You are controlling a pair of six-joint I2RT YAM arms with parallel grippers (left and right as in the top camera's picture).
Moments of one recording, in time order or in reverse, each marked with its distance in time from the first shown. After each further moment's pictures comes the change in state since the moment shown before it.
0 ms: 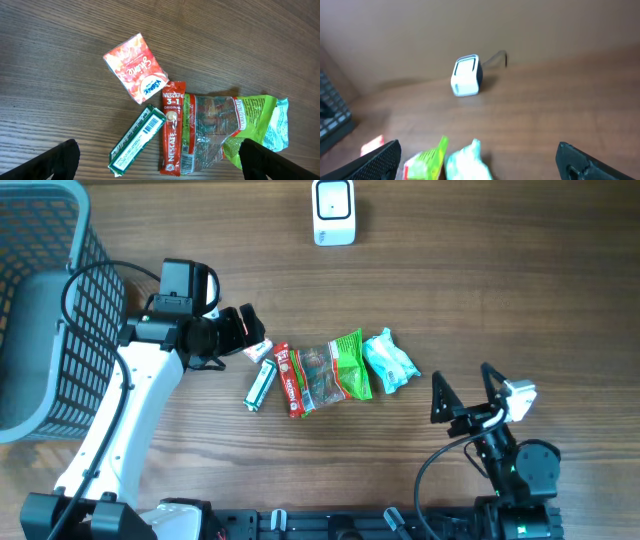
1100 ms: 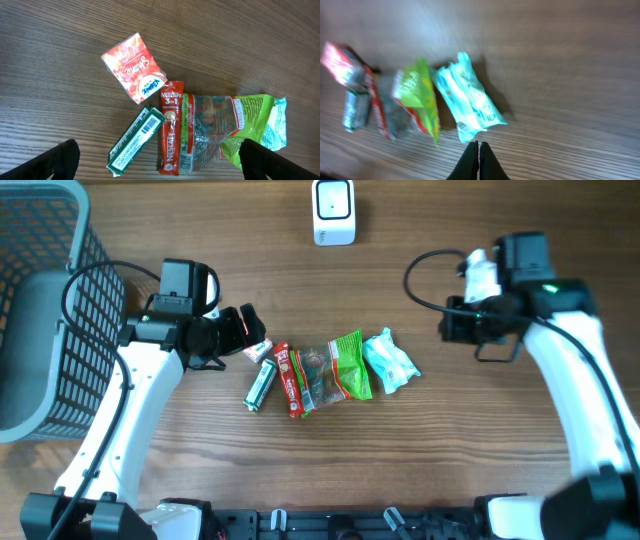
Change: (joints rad) left arm 0.000 0.000 0.000 0.002 0.008 0.000; right arm 0.031 1.513 1.245 -0.961 -0.058 -0.170
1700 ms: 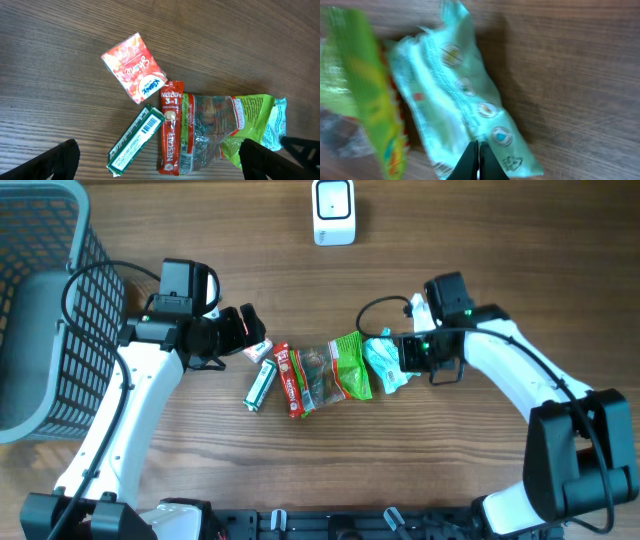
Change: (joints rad) left arm 0.000 0.000 0.000 0.000 0.000 0.000; right arm 0.147 0.143 -0.308 0.389 0.019 0.058
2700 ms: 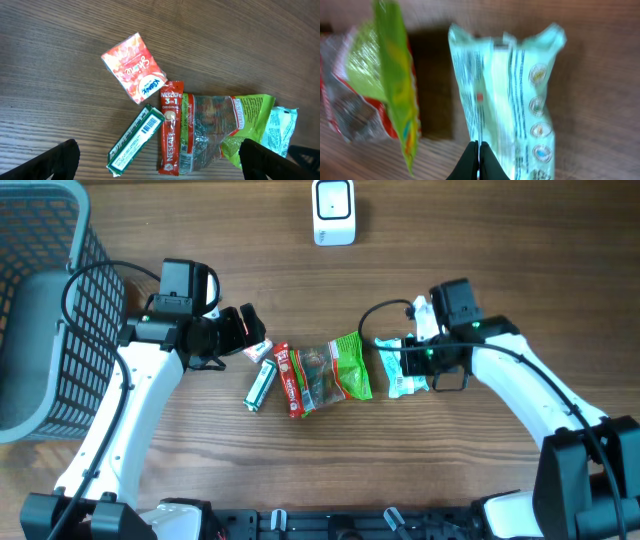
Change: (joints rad) left arm 0.000 0.000 0.000 0.000 0.000 0.000; right arm 0.005 -0.106 -0.055 0.015 -0.016 -0.032
